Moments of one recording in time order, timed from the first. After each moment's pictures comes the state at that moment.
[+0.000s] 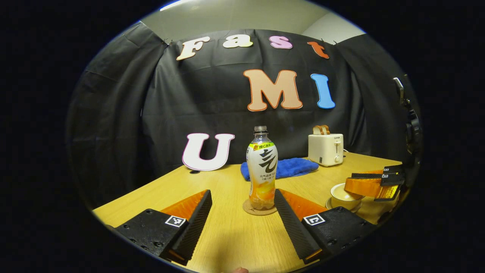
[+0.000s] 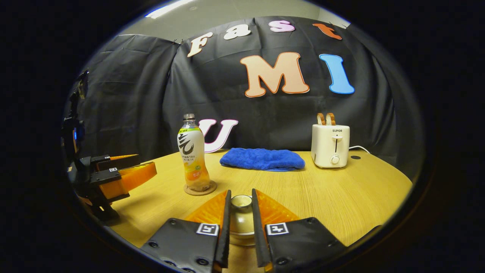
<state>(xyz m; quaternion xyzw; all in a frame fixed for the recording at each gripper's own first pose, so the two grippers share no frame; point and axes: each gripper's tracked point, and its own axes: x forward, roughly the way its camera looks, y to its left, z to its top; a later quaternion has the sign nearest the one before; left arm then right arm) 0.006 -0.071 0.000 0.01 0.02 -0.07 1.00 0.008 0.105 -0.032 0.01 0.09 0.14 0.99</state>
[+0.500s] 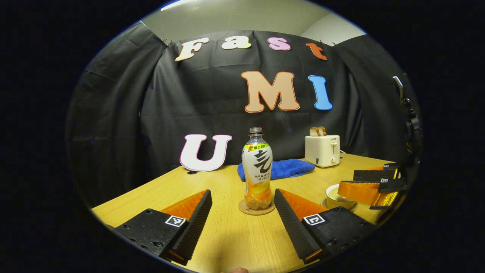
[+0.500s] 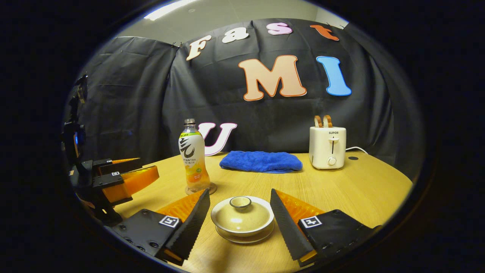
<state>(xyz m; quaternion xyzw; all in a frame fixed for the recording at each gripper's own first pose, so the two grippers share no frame) -0.002 -0.078 0.005 0.01 0.01 -0.08 1.00 -0.001 0.096 -0.024 0.01 0.07 0.13 0.99</state>
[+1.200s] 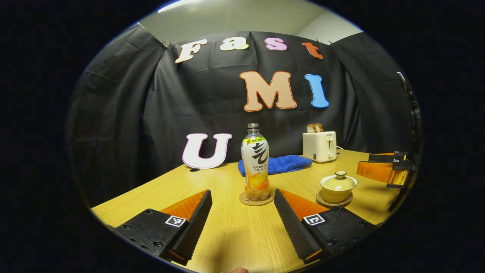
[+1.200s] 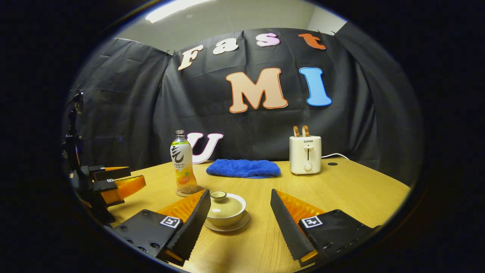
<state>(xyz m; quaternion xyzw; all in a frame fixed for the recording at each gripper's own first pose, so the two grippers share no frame) -0.032 -0.072 -0.004 0.03 0.01 -0.08 1.00 -0.037 0.045 -0.007 0.02 0.03 0.08 1.00</state>
